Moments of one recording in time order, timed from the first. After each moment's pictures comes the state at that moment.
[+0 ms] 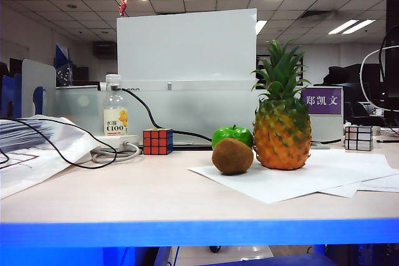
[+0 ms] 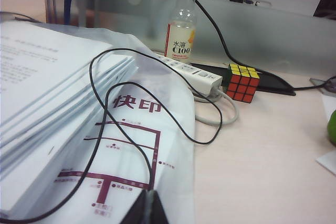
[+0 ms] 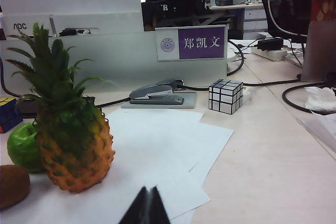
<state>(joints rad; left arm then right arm) 0.01 0.00 0.01 -0.04 0.07 -0.14 0.02 0.00 0.01 0.08 0.00 0.08</state>
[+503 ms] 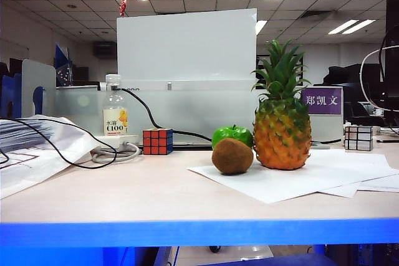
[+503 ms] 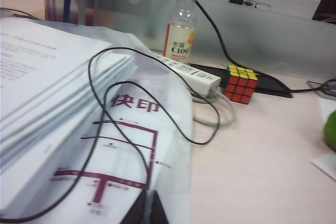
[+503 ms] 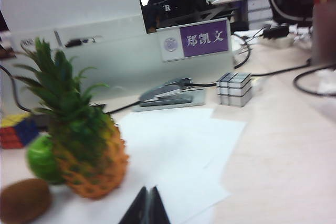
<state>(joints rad) 0.01 0.00 0.01 -0.04 0.08 -0.16 0.02 0.00 0.01 0.08 -0.02 0.22</state>
